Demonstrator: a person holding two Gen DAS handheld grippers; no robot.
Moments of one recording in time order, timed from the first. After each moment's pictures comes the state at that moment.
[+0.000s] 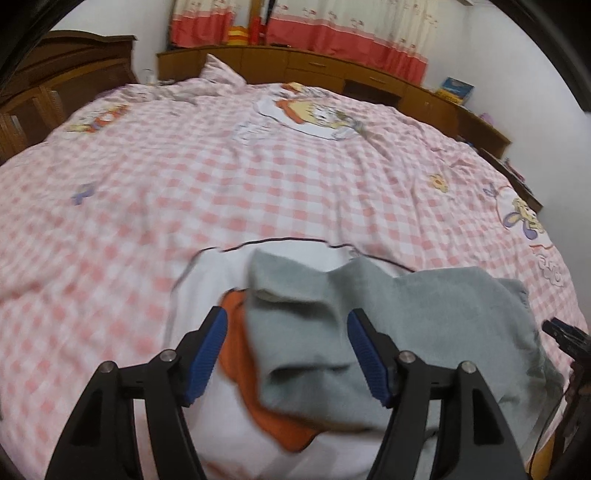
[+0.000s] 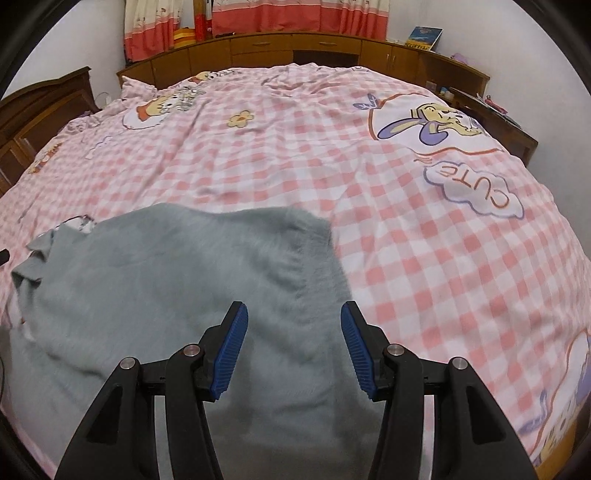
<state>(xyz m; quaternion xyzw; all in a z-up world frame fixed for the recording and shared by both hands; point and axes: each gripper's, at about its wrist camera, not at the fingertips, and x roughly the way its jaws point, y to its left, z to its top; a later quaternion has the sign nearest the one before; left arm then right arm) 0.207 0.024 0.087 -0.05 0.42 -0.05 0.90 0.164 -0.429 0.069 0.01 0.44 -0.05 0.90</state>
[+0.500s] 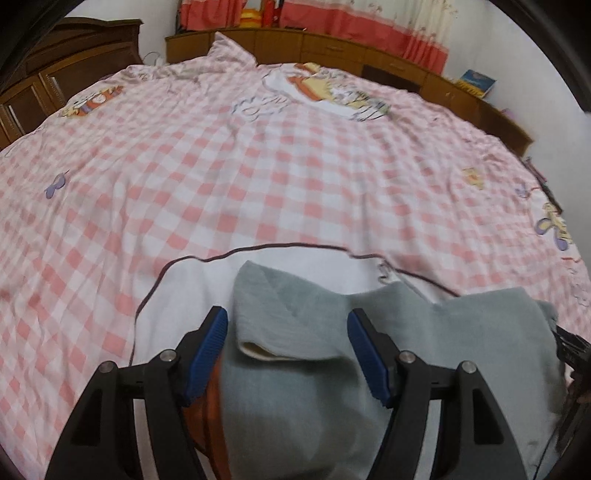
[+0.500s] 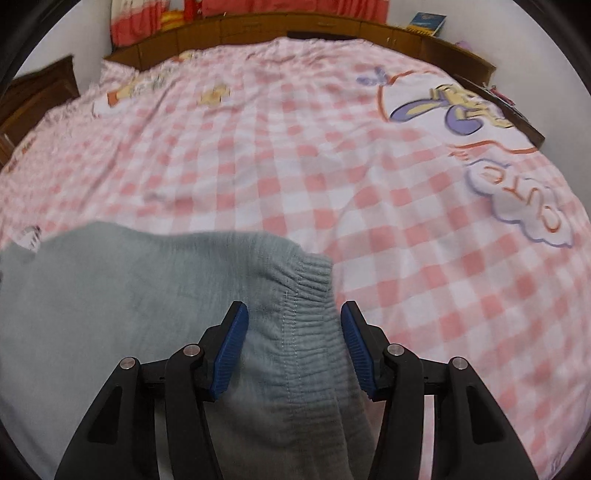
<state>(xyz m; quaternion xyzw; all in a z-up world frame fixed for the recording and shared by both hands) 0.270 0.016 0.043 -0.05 0.45 0.00 0.89 0.243 -0.443 0.020 0.00 0.47 -0.06 0.88</state>
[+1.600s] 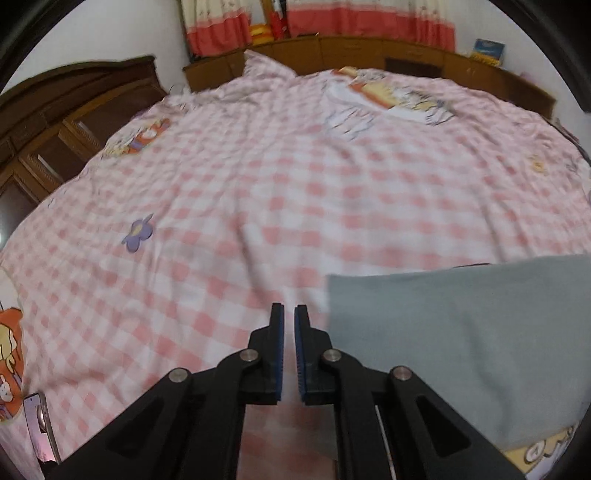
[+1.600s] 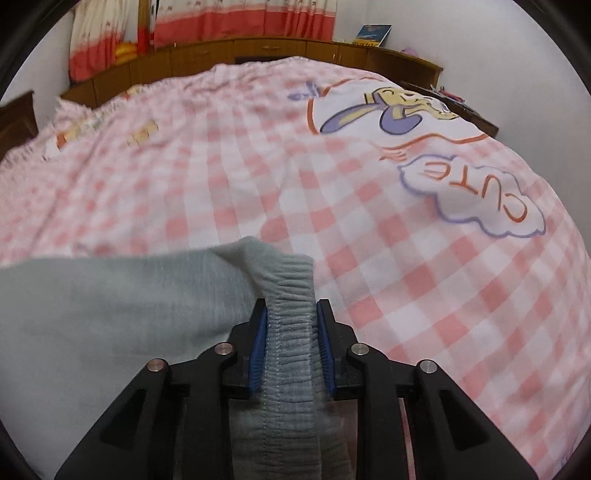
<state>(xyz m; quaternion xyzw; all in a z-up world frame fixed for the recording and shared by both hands) 0.293 0.119 0.049 0.05 0.44 0.07 0.90 0.250 -0.482 0.013 0.02 0.41 -0.16 0.90</state>
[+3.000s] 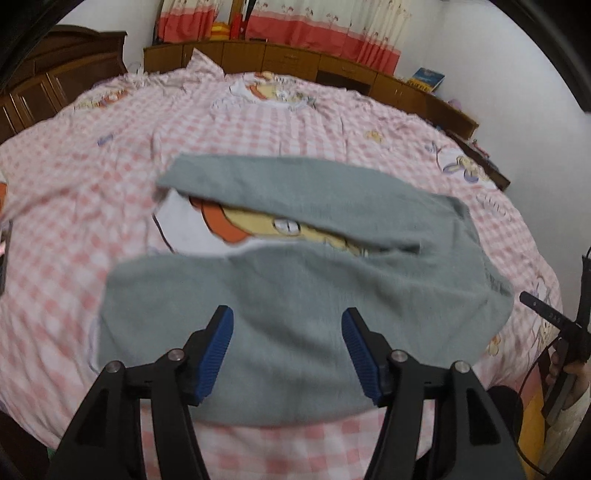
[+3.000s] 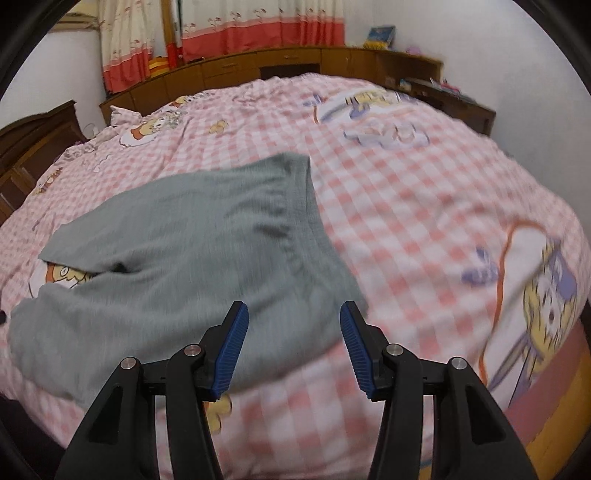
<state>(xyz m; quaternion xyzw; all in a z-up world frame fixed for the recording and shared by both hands) 0.003 -0.018 0.095 -0.06 0.44 -0.08 0.89 -0.005 -0.442 0.075 0.08 0.41 -0.09 0.90</state>
